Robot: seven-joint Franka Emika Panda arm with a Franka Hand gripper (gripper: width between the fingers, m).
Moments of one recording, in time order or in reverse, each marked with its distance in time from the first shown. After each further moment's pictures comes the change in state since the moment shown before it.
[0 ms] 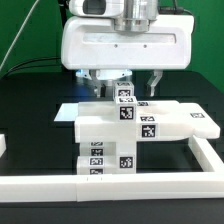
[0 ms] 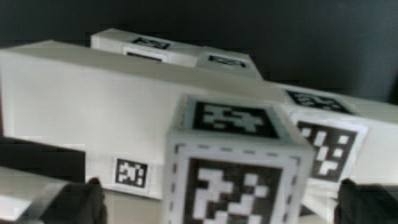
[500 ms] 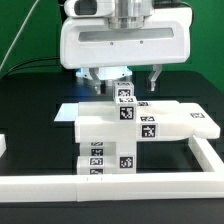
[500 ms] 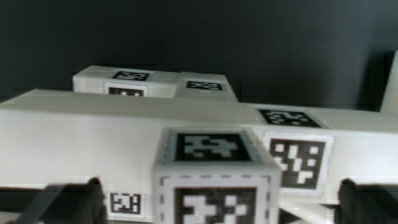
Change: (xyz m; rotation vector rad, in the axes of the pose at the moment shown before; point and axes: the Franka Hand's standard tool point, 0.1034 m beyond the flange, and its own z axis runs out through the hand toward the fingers) arm -0.001 0.000 0.005 0.033 0.006 0.083
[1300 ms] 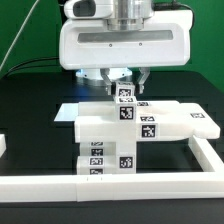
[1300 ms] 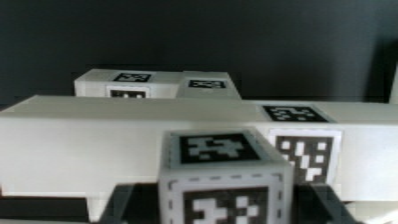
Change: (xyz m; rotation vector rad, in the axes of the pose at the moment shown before) arm 0.000 0.001 0.000 0.000 -0.001 0.043
